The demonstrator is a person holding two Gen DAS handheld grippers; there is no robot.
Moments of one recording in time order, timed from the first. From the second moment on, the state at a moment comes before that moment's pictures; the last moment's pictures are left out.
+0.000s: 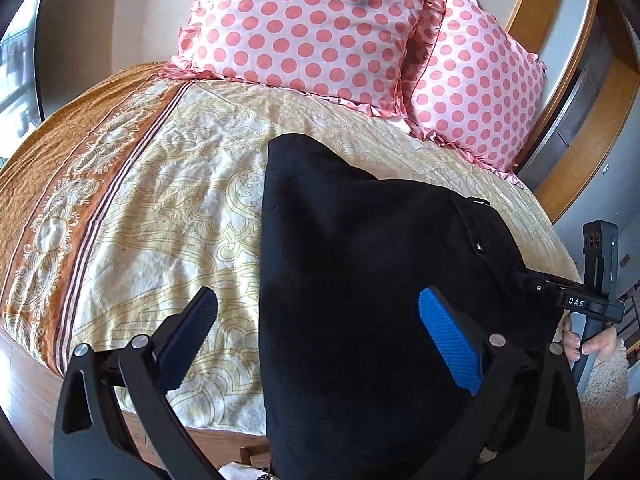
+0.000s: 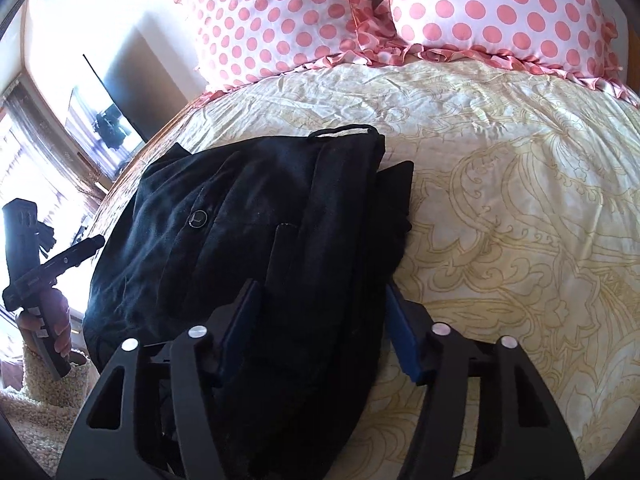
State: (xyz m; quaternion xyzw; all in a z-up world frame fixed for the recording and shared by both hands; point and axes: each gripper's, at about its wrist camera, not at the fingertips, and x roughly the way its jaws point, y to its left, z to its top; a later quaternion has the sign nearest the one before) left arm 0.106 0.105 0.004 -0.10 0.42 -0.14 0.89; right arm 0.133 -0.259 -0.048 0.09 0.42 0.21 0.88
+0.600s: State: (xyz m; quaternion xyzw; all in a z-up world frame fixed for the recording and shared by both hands) left arm 0.154 0.101 -0.020 -0.18 0.49 -0.20 0.83; right arm 0.117 -0.236 -0.041 0.02 0.39 0.21 0.90
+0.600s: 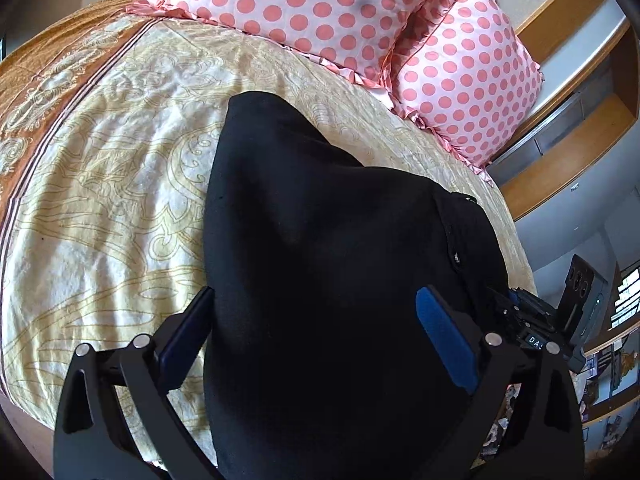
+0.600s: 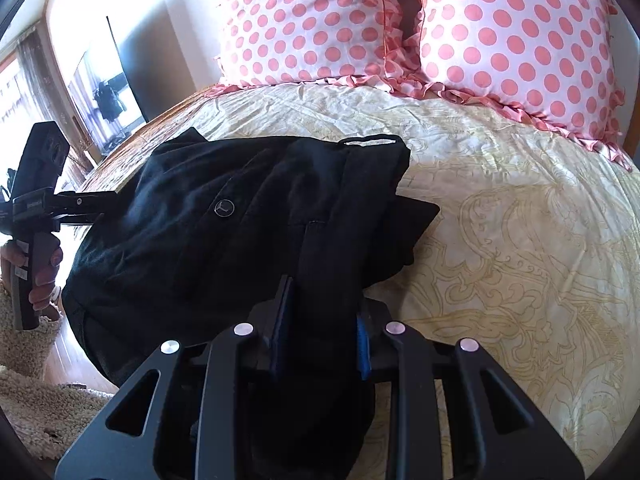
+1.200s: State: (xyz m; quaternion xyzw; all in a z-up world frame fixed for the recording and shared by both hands) left arm 0.157 0.107 0.014 -0.15 0.46 -0.18 0.86; right arm 0.124 -0.246 -0.010 0.09 0.35 0.24 0.90
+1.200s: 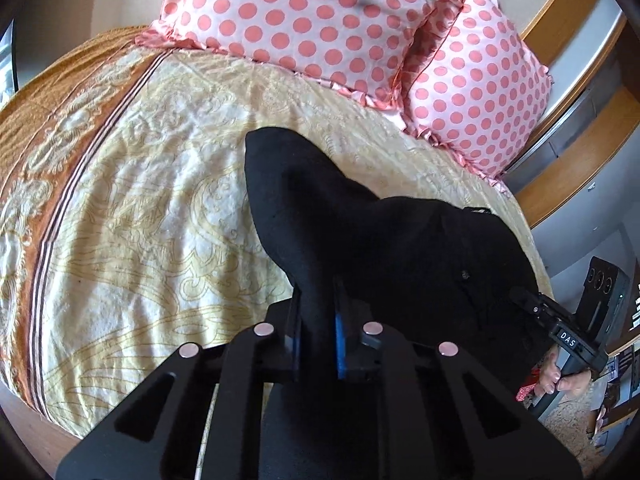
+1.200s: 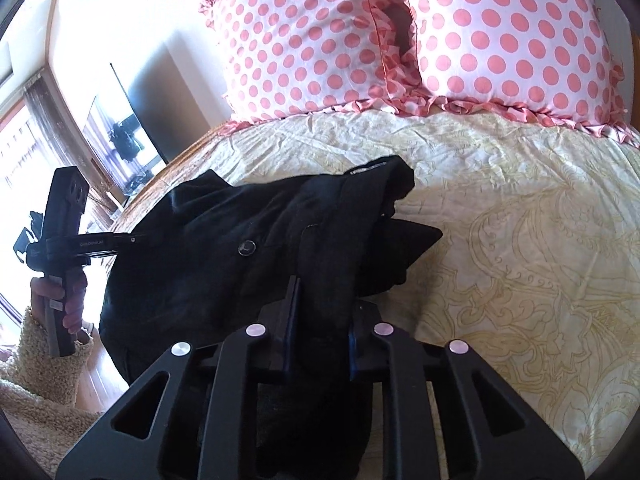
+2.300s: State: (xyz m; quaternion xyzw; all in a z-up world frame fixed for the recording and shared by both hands) left arm 0.316 0.066 0.006 -0.11 0.42 -0.07 0.90; right arm 0.278 -0.268 -0.013 -0.01 0.35 0.01 0.94
